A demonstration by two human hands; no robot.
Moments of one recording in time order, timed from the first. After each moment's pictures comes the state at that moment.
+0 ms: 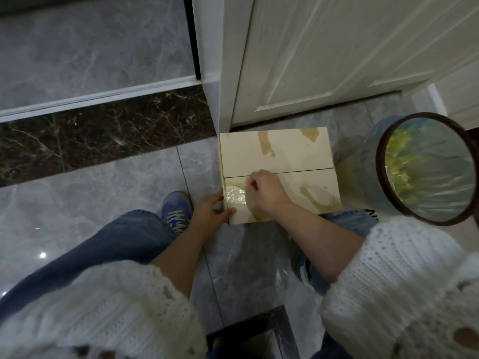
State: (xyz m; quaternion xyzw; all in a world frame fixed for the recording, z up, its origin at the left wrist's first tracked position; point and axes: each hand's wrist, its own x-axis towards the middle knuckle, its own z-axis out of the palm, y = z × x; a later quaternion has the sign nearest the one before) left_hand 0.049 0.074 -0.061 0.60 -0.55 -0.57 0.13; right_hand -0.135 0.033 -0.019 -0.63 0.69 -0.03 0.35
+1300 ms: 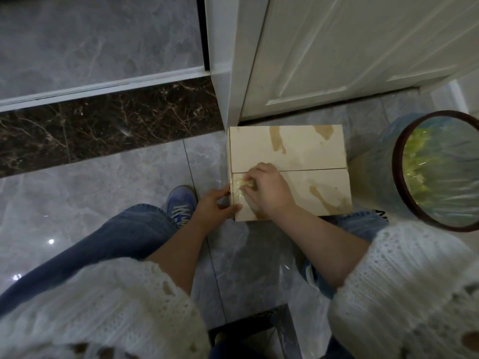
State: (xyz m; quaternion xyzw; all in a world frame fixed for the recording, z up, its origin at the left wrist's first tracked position) left_hand 0.057 0.068 -0.065 0.57 -0.53 -0.61 0.15; right_hand -0.121 0.038 -0.021 -0.70 0.65 -0.08 0.27
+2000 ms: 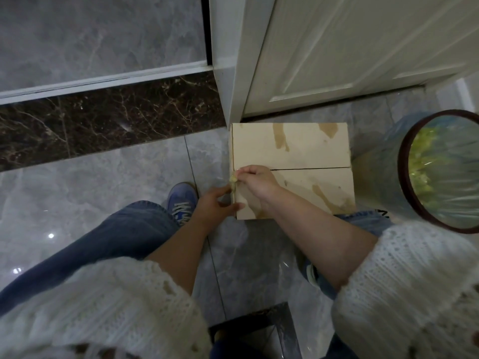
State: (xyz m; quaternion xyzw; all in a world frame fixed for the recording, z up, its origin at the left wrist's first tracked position) left_hand 0.055 0.068 -0.067 0.60 -0.51 -0.60 0.14; right_hand -0.086 0.019 -0.014 -0.27 0.74 -0.19 0.59
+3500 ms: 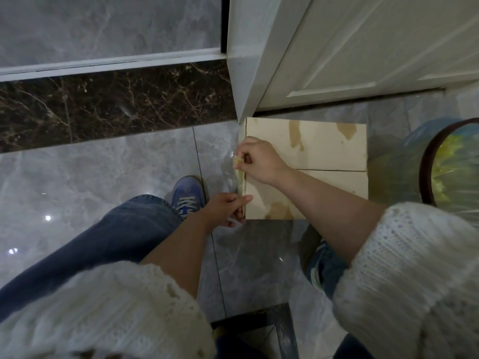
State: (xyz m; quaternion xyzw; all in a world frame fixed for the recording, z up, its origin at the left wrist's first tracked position) left_hand 0.055 0.066 -0.078 0.60 -0.27 -0.75 0.06; right_hand -0.087 -0.030 -0.032 -0.73 0.56 -0.03 0.39
